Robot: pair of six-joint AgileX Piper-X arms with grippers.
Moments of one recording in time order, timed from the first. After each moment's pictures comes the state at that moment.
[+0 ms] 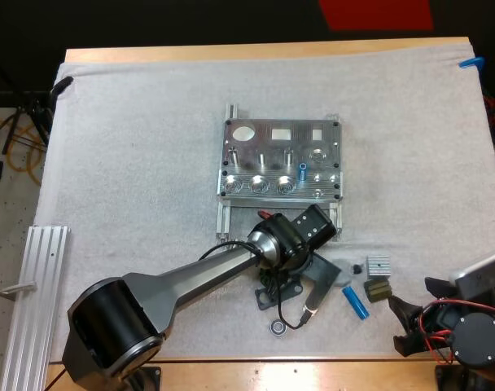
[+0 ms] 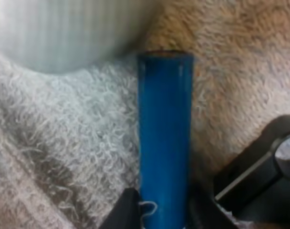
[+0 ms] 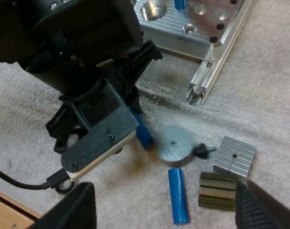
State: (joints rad) left arm -0.93 1.80 -1.09 0.75 -0.04 -0.56; right arm 1.26 0.55 -0.87 1.27 0.46 -1.17
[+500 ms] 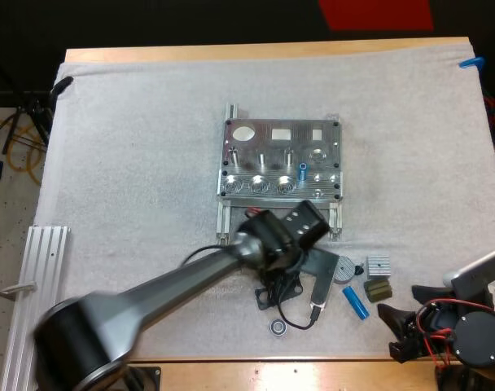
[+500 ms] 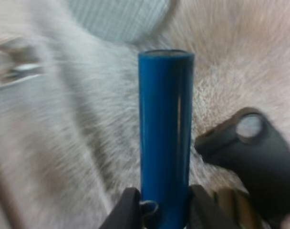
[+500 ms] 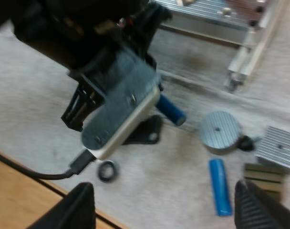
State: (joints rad) left arm -0.92 1.61 -1.10 0.88 -0.01 -0.82; right arm 1.26 0.55 -0.87 1.20 0.34 -1.14
